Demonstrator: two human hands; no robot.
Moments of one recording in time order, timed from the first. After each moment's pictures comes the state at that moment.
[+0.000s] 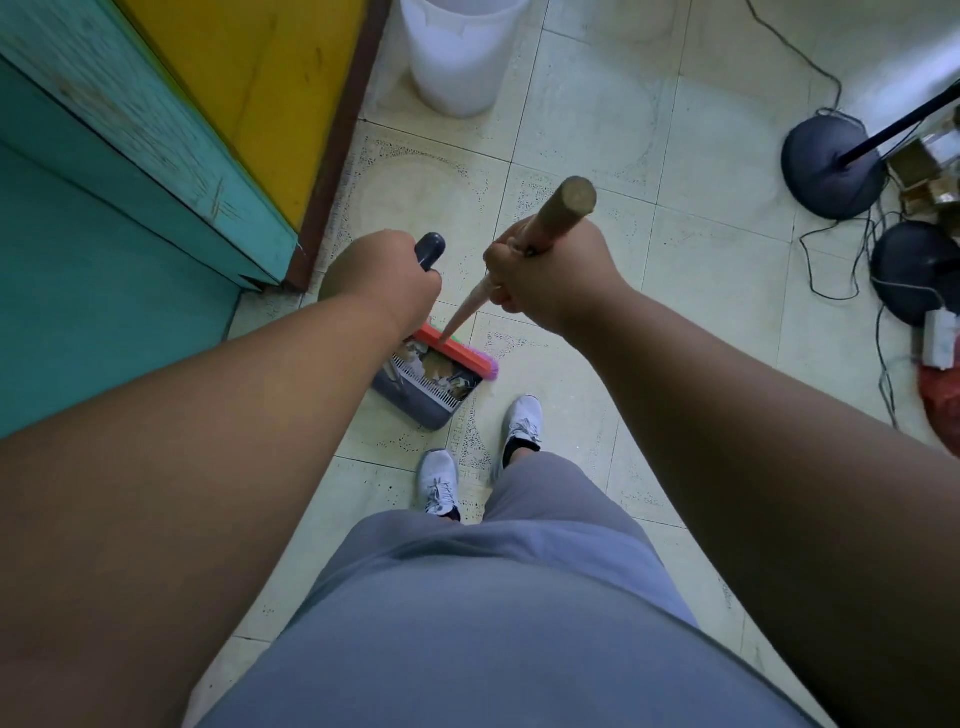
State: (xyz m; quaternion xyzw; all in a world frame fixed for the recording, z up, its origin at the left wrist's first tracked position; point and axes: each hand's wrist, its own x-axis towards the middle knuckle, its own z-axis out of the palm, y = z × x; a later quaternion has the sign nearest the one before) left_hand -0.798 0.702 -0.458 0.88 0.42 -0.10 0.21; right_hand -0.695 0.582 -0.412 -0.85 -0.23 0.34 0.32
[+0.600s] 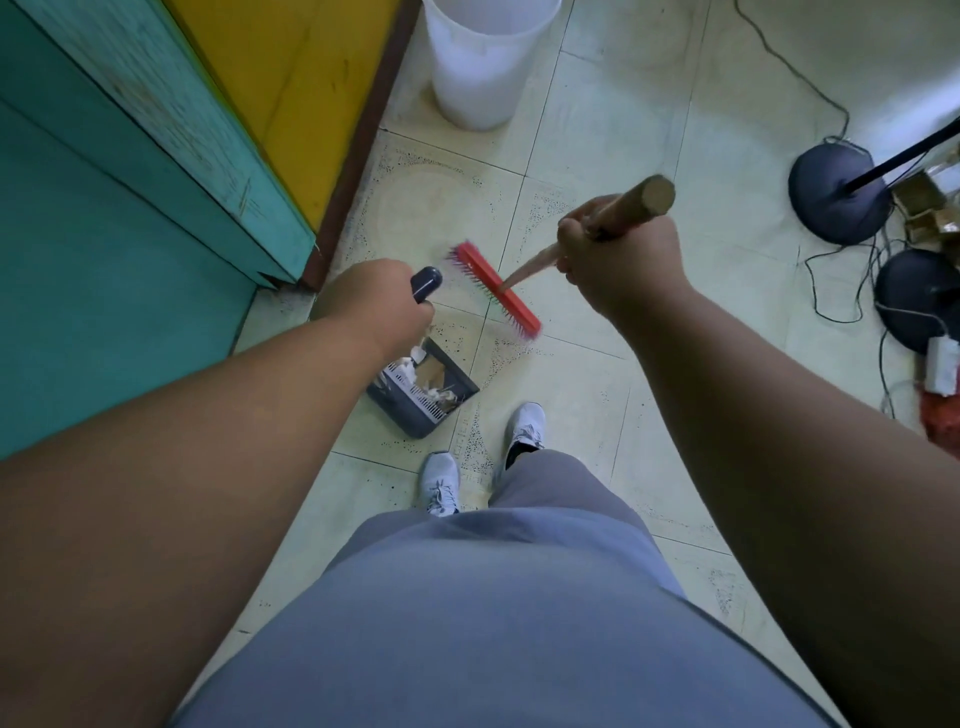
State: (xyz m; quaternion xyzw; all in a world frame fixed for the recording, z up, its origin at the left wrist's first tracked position) left_hand -0.841 0.702 -0.447 0.88 0.41 -0.14 0.21; right_hand -0.681 0.565 -0.394 -0.89 -0.19 0.23 0.35
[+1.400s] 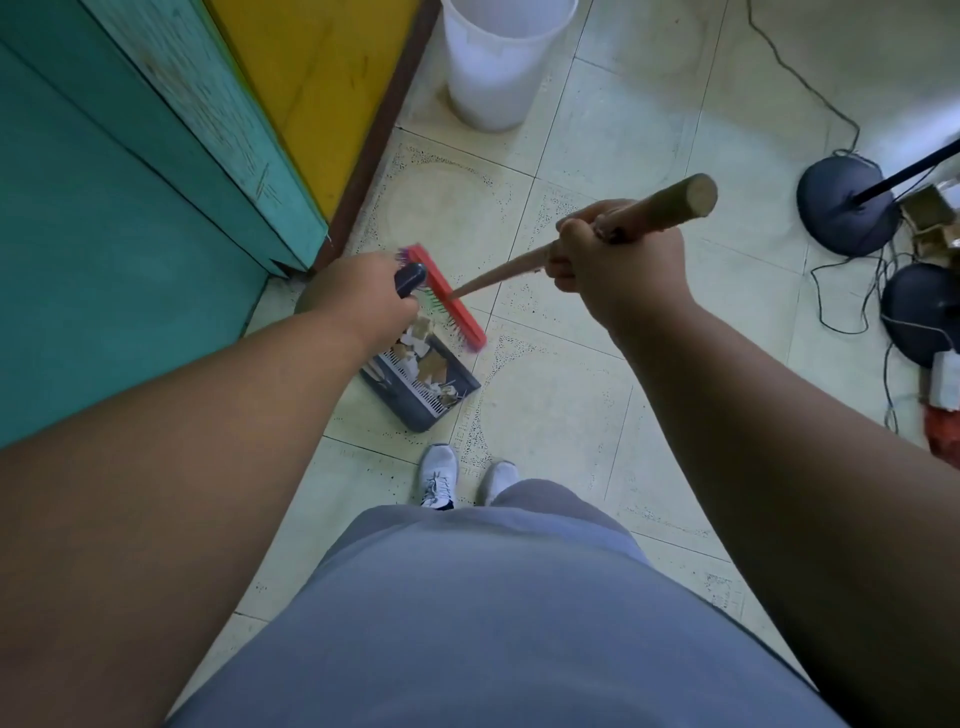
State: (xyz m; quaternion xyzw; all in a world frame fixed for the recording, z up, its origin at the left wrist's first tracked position) left_hand -0.872 0.687 -0.434 0.88 0.41 -0.12 0.21; right_hand -0.714 0.541 -0.373 -0.84 -0.13 0.27 0.44
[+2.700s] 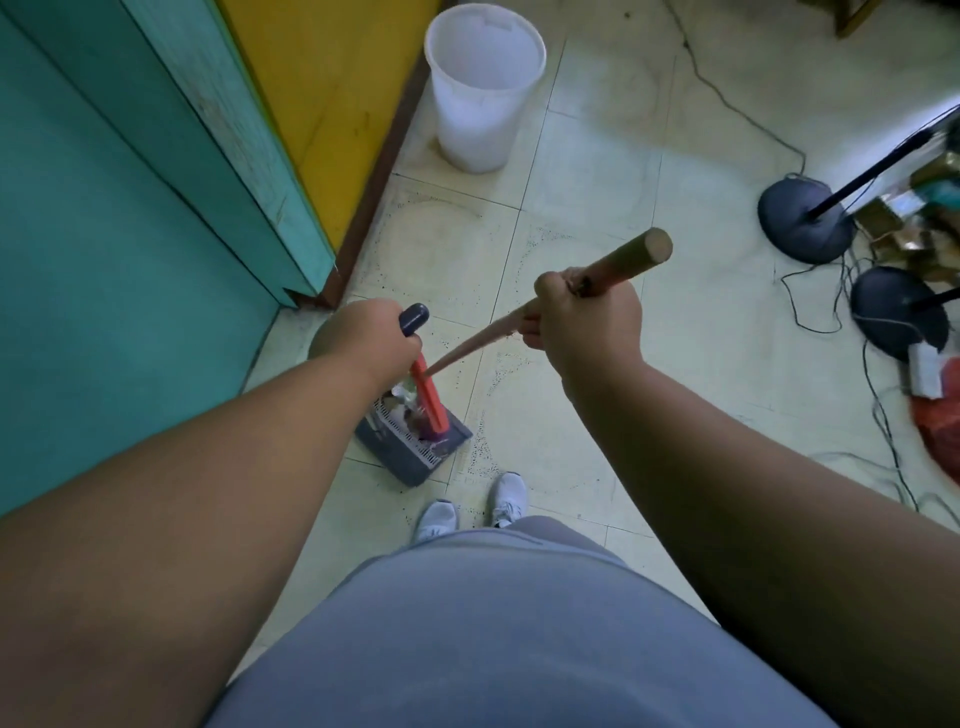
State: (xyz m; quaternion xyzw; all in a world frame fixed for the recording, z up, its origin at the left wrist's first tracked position) left_hand -0.950 0.620 -0.415 0.88 0.43 -0.10 0.19; right_hand -0.829 0.475 -0.363 -0.84 -0.06 0.23 0.48
